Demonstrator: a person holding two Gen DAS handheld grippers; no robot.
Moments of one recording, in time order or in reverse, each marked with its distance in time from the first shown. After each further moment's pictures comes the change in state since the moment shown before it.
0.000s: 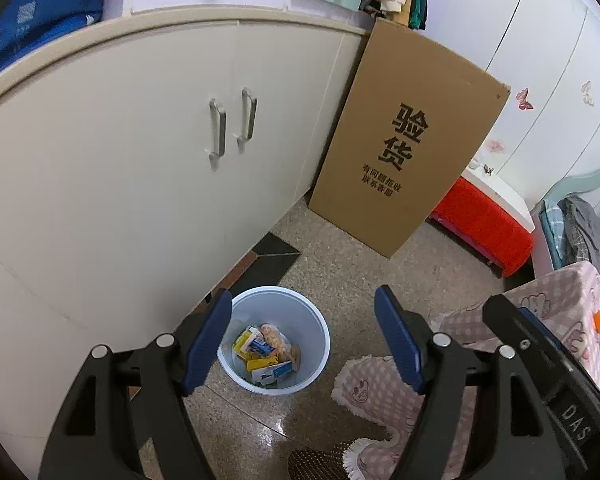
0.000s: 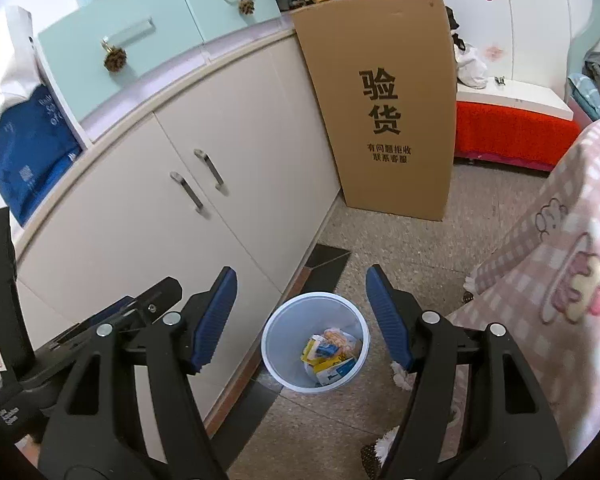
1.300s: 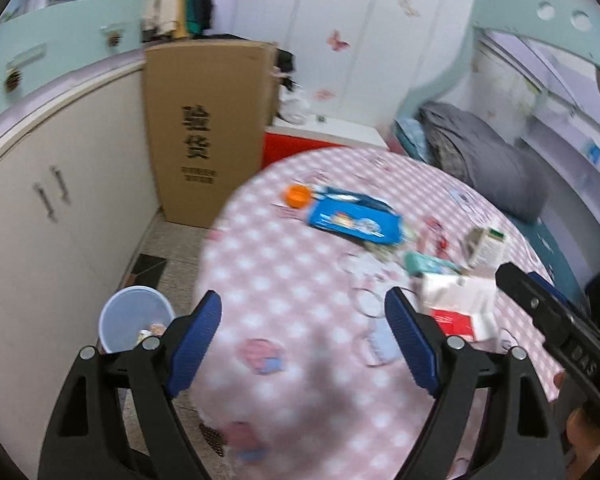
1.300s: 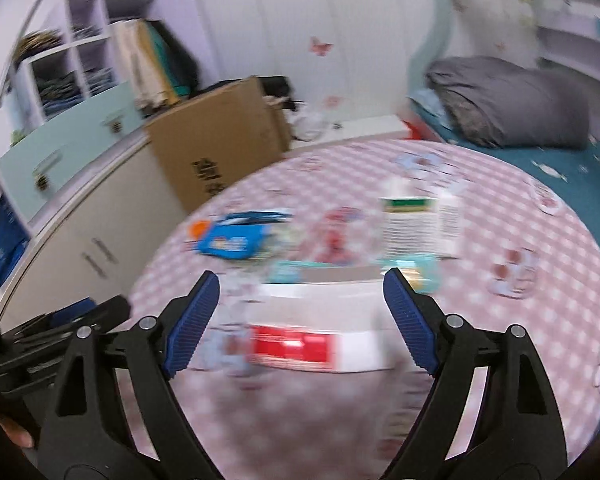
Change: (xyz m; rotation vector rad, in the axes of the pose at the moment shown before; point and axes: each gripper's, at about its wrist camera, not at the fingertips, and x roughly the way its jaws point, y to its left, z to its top) left arm -0.158 -0.290 -0.145 0.421 0.020 -0.325; right arm -0.307 -0.266 -0.066 0.226 -0.225 -0.335
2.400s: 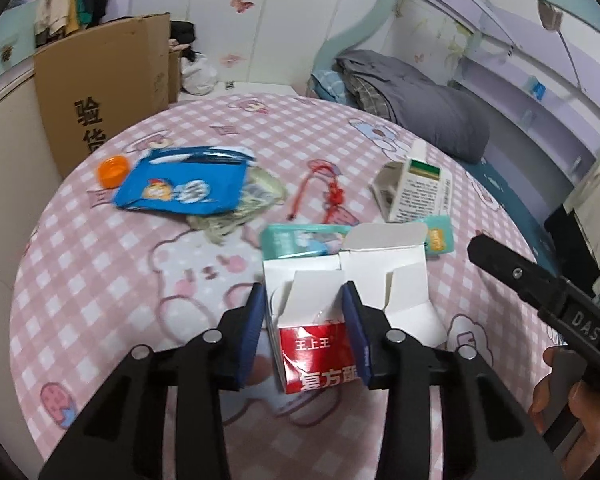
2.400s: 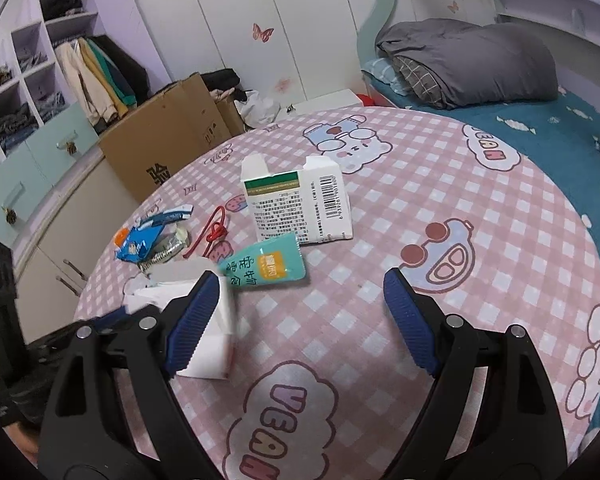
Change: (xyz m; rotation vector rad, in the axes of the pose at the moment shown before) left arm 0.082 -0.090 -0.009 0.155 0.106 -0.211; right arm 0.013 -0.078 -0.004 0.108 0.057 -0.056
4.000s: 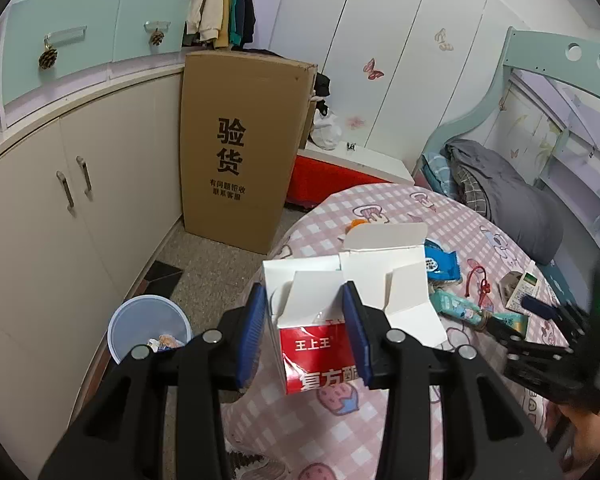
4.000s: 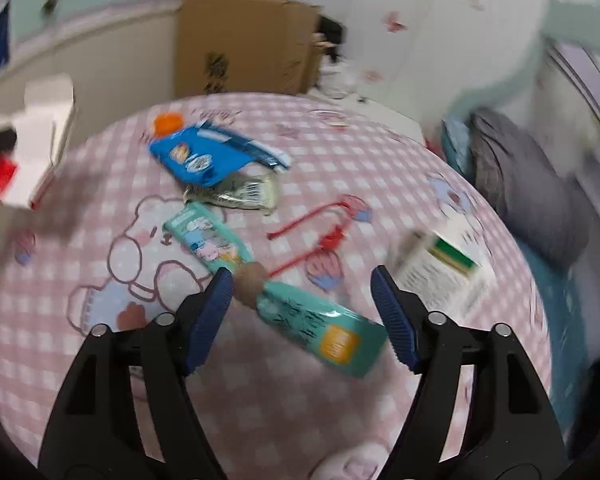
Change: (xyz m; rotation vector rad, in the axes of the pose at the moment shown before) left arm -0.112 0.133 -0.017 -0.262 -0.215 0.267; right arm 0.064 0.135 -0.011 -0.701 0.128 -0.092
